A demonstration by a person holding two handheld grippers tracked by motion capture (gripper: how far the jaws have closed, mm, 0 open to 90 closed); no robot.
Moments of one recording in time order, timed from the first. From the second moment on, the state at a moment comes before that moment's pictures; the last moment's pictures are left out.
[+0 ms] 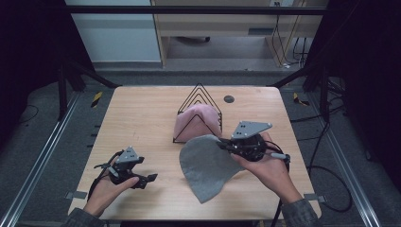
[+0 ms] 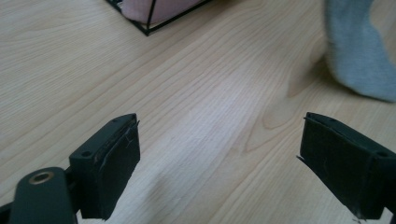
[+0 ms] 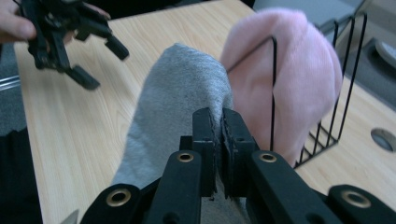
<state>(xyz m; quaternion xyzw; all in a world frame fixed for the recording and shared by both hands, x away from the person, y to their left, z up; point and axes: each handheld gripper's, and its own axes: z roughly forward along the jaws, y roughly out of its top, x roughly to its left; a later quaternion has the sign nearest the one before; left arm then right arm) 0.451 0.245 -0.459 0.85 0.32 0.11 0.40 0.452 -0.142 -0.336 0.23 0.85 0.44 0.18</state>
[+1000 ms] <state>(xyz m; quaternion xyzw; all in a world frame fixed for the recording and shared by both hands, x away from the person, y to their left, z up) 0.446 0.210 -0.425 0.85 0.27 0.12 0.44 0.443 -0.099 -0.272 0.16 0.84 0.49 0.19</state>
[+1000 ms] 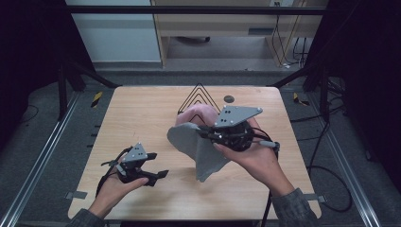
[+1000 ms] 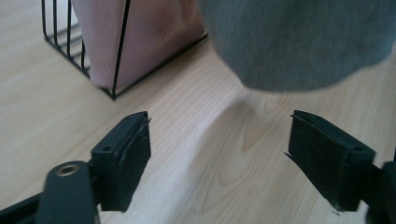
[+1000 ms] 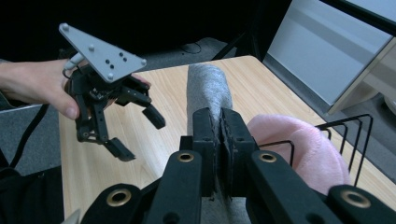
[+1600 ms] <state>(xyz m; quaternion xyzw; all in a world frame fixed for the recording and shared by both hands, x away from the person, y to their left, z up) 0.481 0.162 -0.411 0.86 0.24 0.12 0.44 0.447 -0.104 -0.288 0.18 0.85 0.47 0.17</state>
